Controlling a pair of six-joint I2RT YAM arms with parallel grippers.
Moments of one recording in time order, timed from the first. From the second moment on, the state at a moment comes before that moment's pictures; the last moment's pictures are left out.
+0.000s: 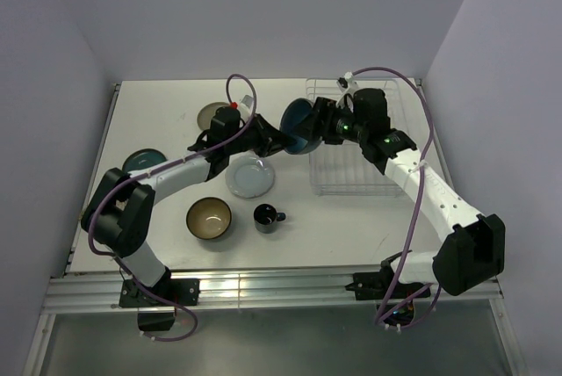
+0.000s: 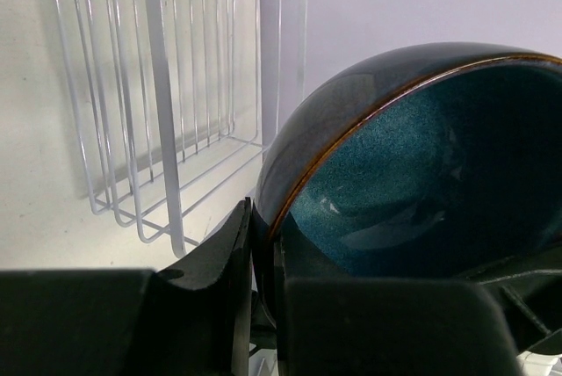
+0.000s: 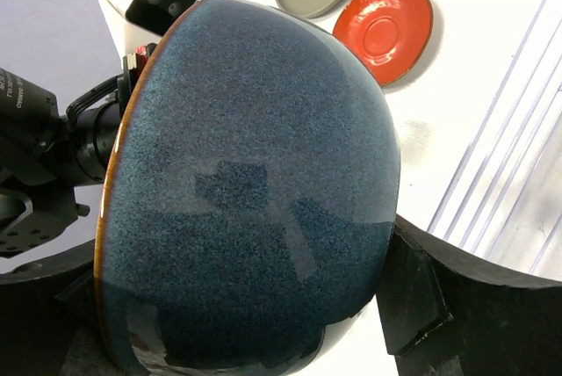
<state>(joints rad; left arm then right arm) -0.58 1.65 1.04 0.34 0.48 -1.28 0.37 1.30 1.11 -0.24 -0.41 0.57</state>
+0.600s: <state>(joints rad) -0.59 1.67 1.05 0.33 0.46 -1.28 0.34 1.30 1.09 -0.22 -0.43 0.58</state>
